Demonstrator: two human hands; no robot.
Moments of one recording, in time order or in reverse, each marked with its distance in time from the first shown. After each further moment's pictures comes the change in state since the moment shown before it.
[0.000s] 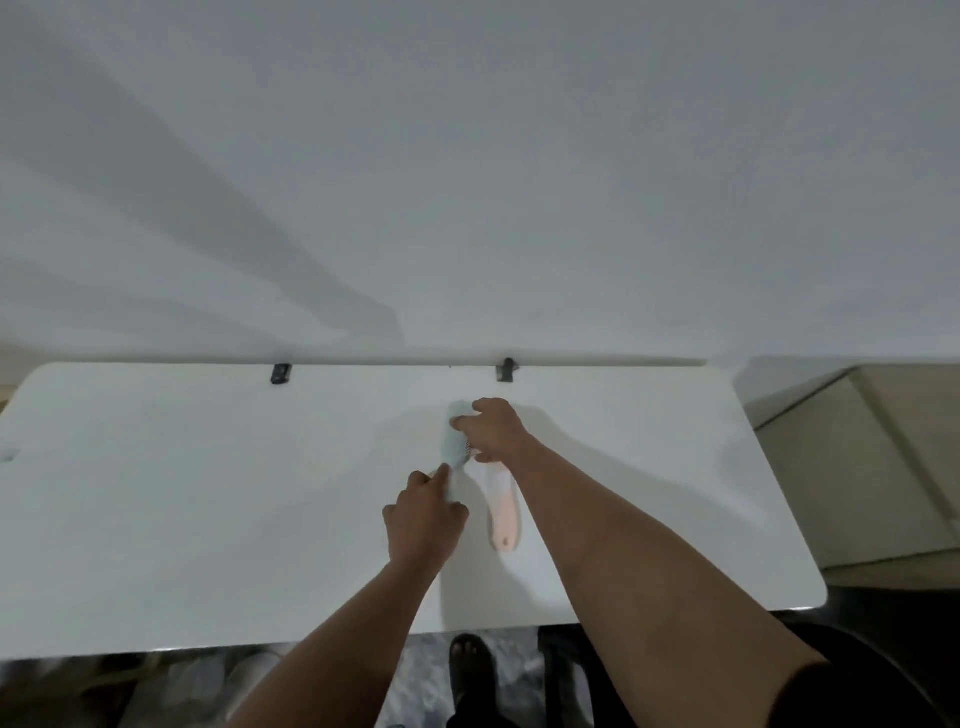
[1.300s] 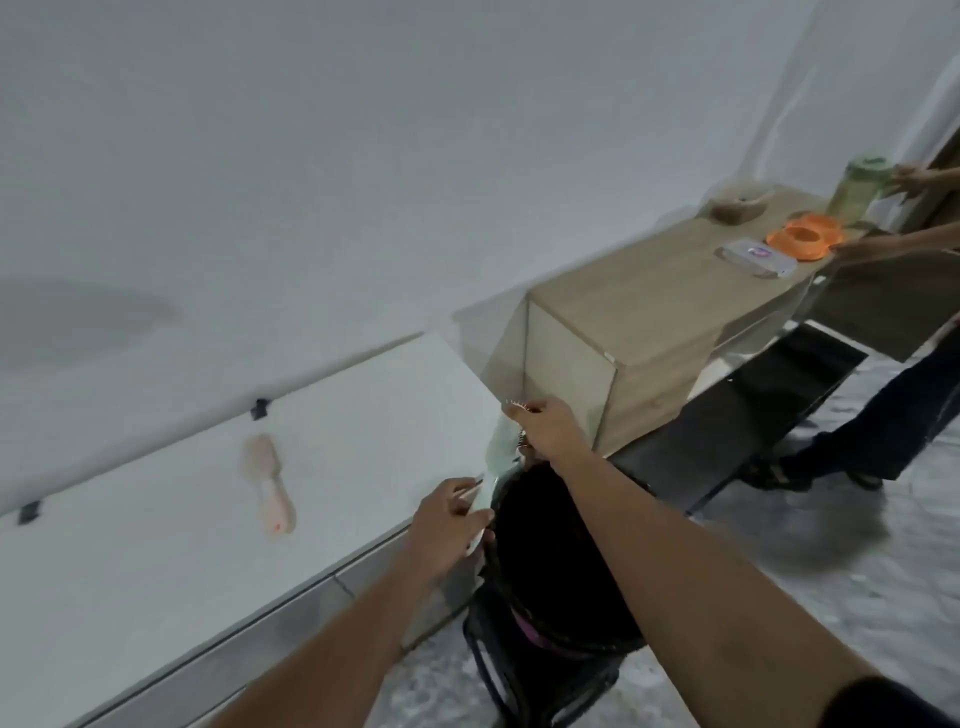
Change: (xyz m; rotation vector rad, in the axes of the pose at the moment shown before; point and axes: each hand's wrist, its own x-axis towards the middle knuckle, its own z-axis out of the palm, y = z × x) left_hand -0.265 0.210 0.147 -0.500 -0.472 0.361; right_hand -0.277 0.310 -0.287 0.643 0.594 0.028
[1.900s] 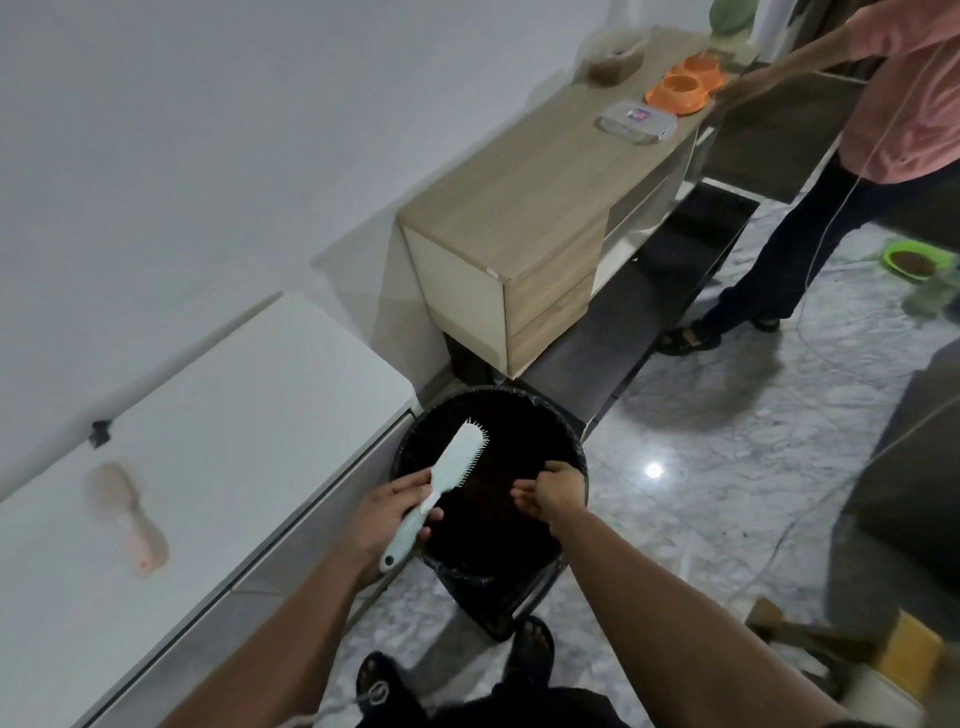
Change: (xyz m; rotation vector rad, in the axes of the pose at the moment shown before) left_hand 0.033 -0.020 0.081 -0.283 -0.309 -0.317; right_hand -0.039 0.181 -0.108 0.585 0.296 0.602
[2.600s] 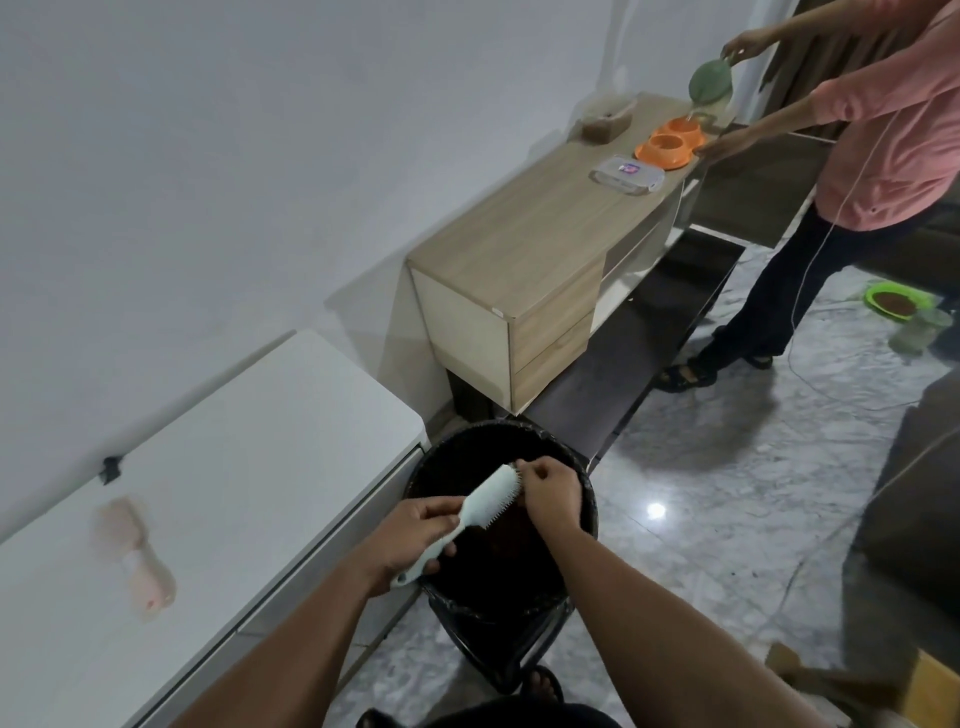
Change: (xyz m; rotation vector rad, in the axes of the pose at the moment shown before) left_hand -0.003 0.026 0.004 0.380 -0.179 0.063; right_hand 0.002 -0.011 0.023 -0.428 0.129 -0.574
